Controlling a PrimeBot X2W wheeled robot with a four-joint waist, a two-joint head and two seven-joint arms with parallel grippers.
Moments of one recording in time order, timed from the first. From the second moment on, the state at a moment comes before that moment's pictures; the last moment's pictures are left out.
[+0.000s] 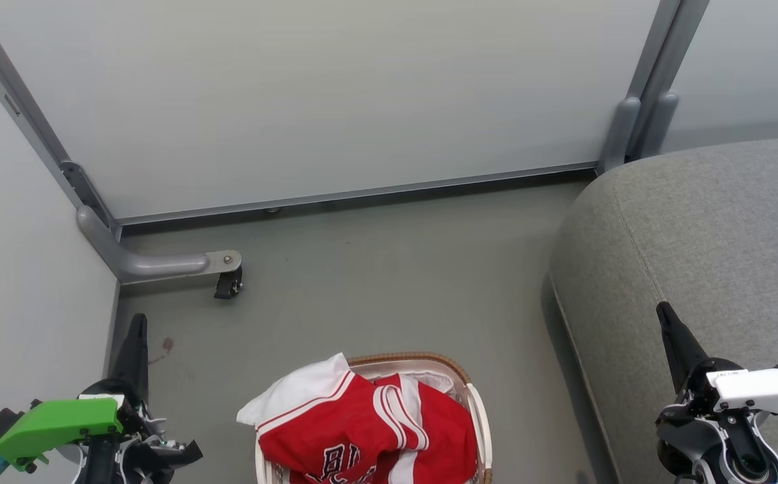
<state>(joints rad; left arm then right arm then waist) -0.10 0.05 0.11 0.24 -1.62 -0.13 0.11 -0.10 -0.05 -0.11 0.25 1.61 0.13 0.11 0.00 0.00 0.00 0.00</state>
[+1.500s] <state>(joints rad) -0.10 0.05 0.11 0.24 -1.62 -0.13 0.11 -0.10 -0.05 -0.11 0.25 1.61 0.13 0.11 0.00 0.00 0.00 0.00</state>
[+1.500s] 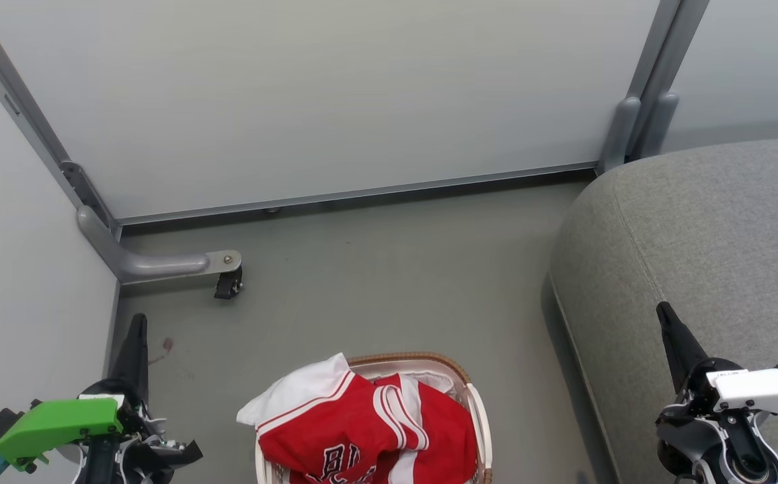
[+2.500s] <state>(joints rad) -0.06 0.04 0.04 0.27 -1.59 -0.12 0.05 -0.06 -0.03 -0.09 0.29 1.56 0.13 0.05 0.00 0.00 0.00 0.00</state>
